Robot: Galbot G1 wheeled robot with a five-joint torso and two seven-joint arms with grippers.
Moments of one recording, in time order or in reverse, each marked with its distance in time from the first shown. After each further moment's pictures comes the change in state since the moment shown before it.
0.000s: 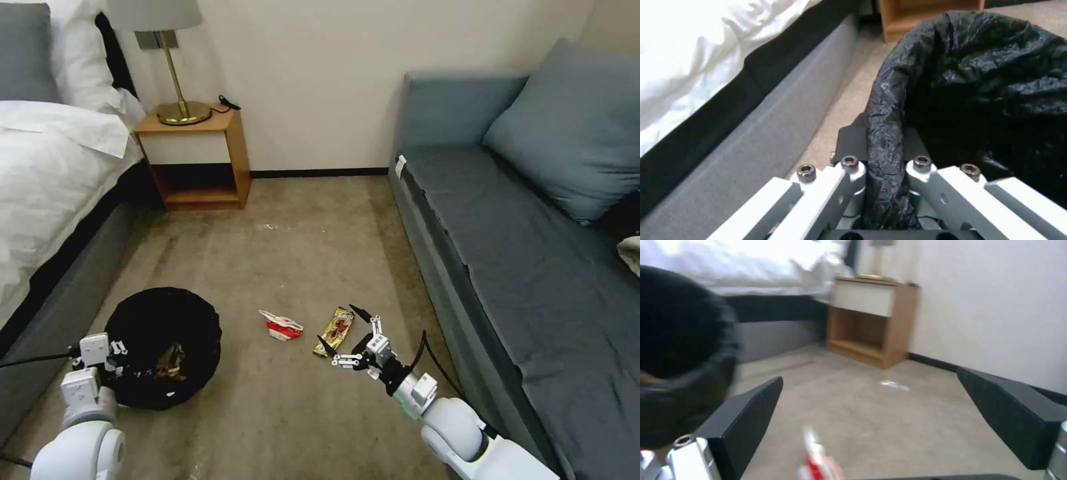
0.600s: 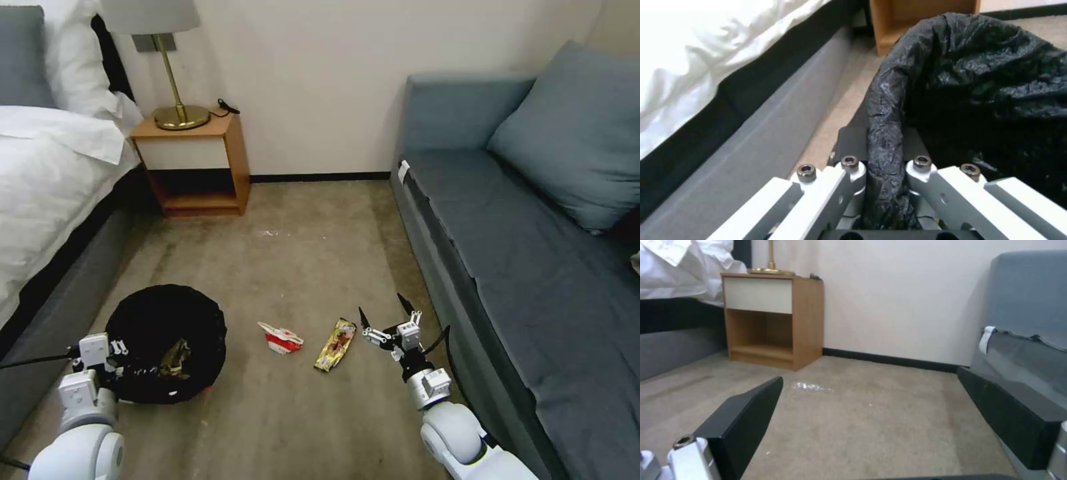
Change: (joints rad) left arm 0.012 -0.003 0.000 -0.020 -0.009 -0.015 0.004; right arm -0.061 0.117 0.137 -0.033 -0.026 -0.030 0.178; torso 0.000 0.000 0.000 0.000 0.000
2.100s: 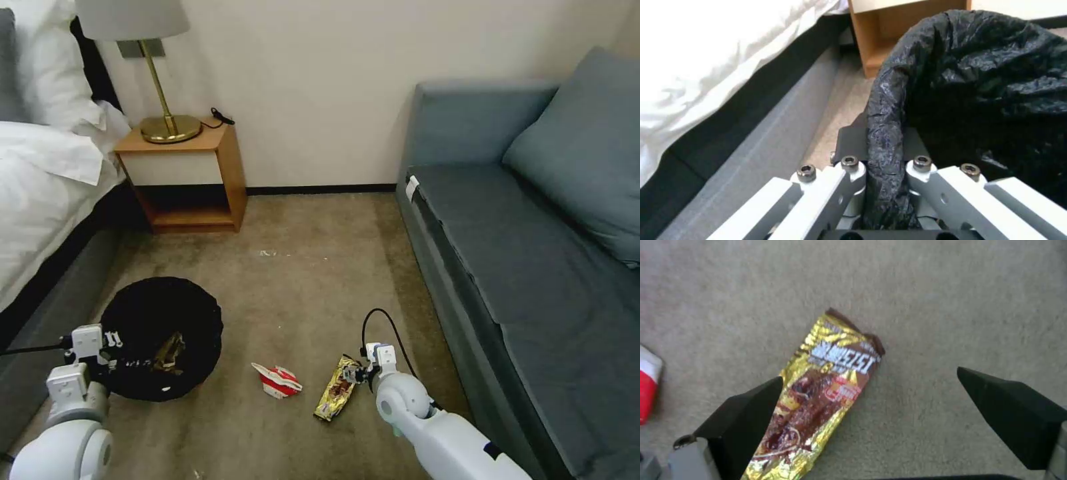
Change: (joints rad) left arm 0.031 0.064 -0.007 -0.051 -0.035 0.024 0.002; right arm 0.248 0.107 -0.238 -0.191 0.571 -0.914 0.352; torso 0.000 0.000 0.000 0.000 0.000
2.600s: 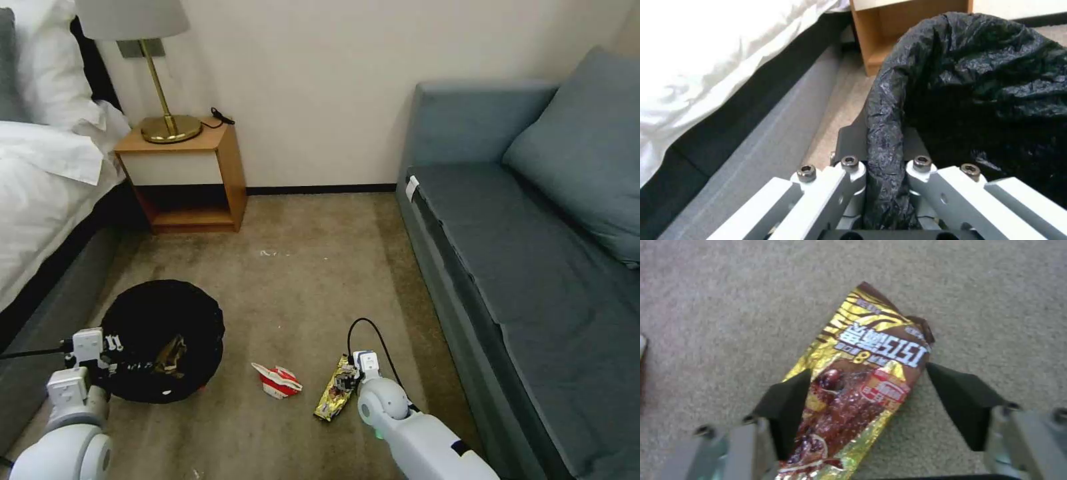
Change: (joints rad) left arm 0.013 0.004 -0.005 0.001 -0.002 -0.011 -0.006; right arm 0.034 0.104 -0.007 -0.161 -0.135 0.014 -0.077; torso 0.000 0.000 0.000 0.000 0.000
